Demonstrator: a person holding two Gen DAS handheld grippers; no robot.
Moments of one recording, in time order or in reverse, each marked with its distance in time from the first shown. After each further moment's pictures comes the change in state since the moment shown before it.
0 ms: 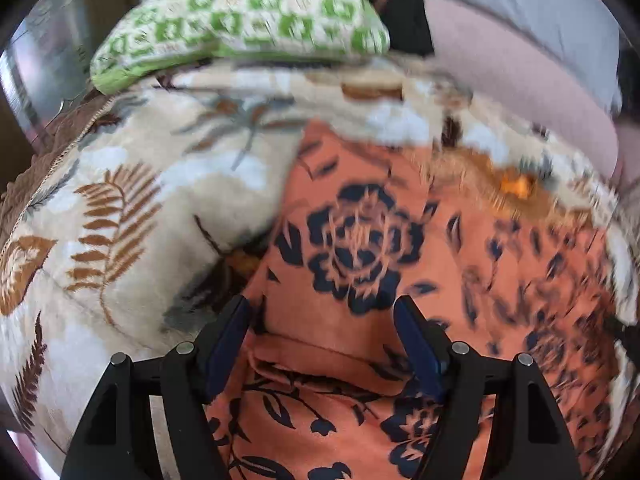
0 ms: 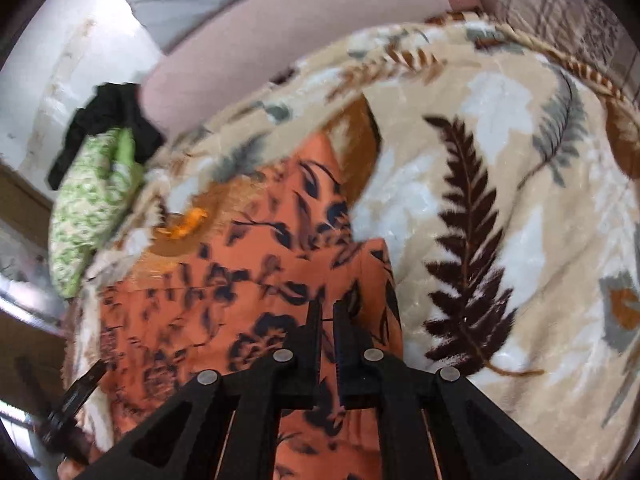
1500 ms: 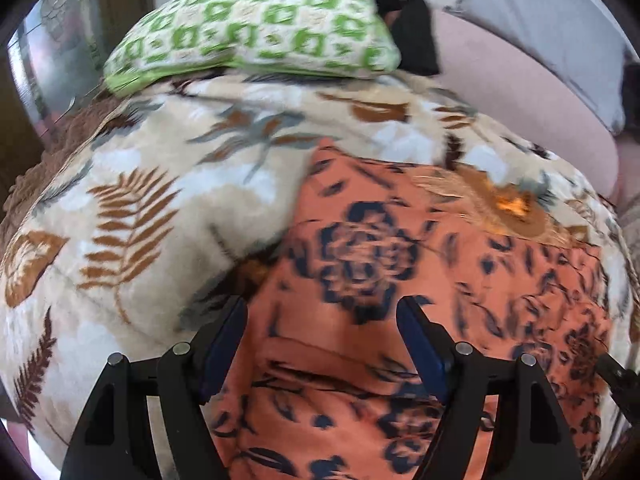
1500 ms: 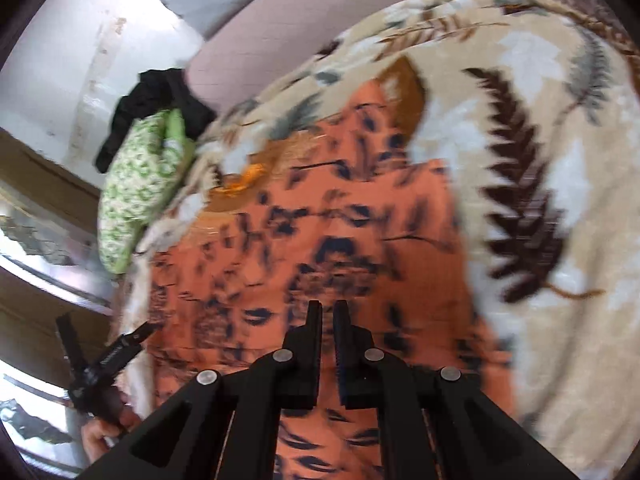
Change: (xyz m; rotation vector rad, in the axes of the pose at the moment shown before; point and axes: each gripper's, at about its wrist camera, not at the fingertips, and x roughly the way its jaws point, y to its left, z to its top) left arm -0.026 0.001 0.004 -0.035 -0.064 -0.031; right arm -0.016 0.020 -0.041 -0.009 0.062 0.261
